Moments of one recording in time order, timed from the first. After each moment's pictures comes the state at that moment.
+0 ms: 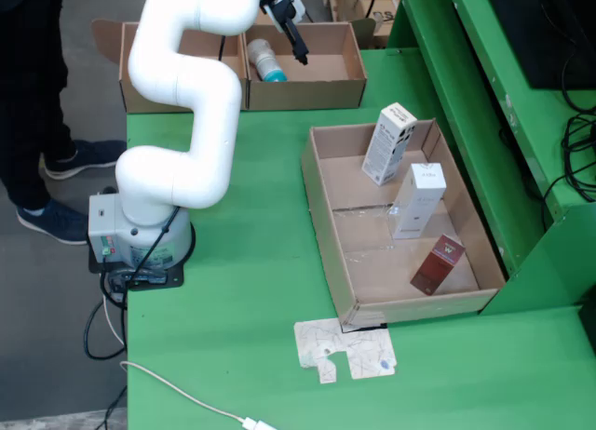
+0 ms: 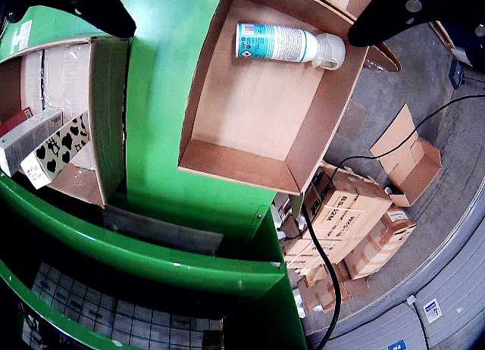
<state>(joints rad) 1.26 -0.72 -0.57 0.15 1.14 0.95</state>
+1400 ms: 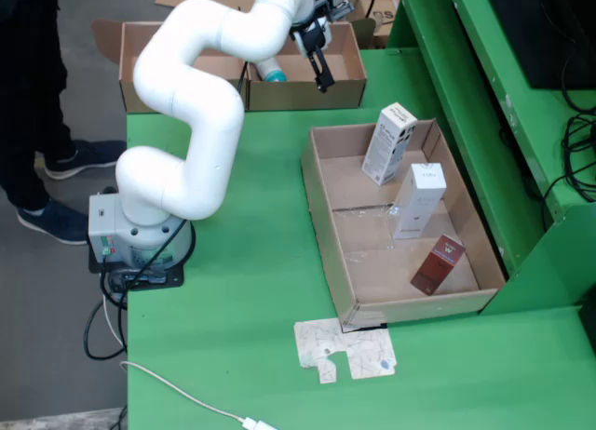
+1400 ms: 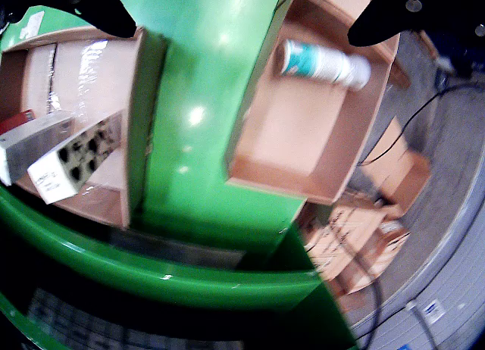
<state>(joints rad) 0.99 -0.46 -0.93 0.30 1.39 0.73</state>
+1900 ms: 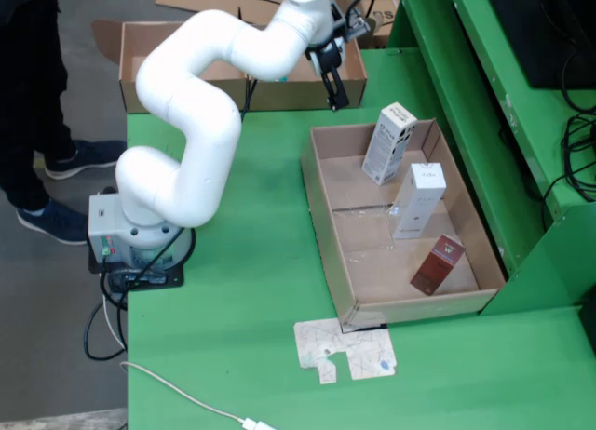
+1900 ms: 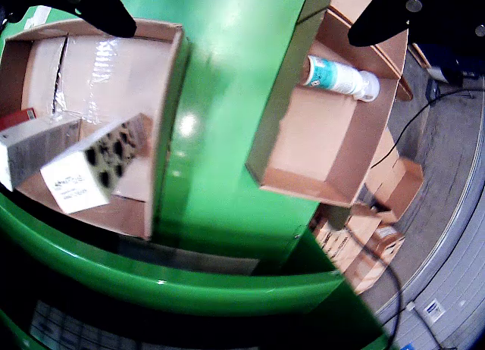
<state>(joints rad) 0.81 -0.39 -1.05 0.35 1.54 0.57</state>
